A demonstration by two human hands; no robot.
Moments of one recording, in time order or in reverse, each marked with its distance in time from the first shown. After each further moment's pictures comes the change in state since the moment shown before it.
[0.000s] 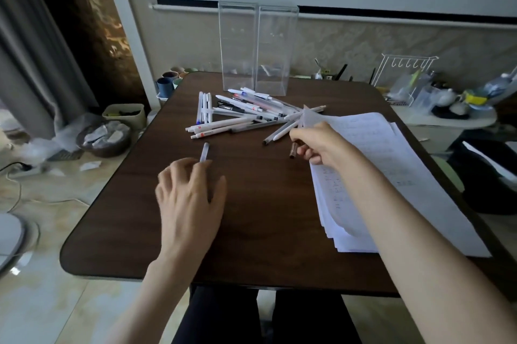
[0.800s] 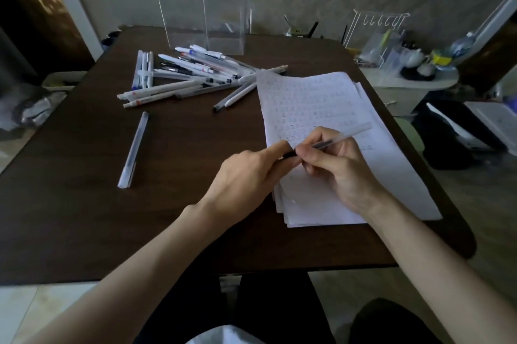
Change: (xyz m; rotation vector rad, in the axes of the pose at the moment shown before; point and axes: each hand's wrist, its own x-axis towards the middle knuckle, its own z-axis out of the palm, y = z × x) left_hand 0.002 0.104 0.058 -0.413 -0.556 0.492; right_hand -0.053 0.112 -0.061 0.396 -0.246 -0.591
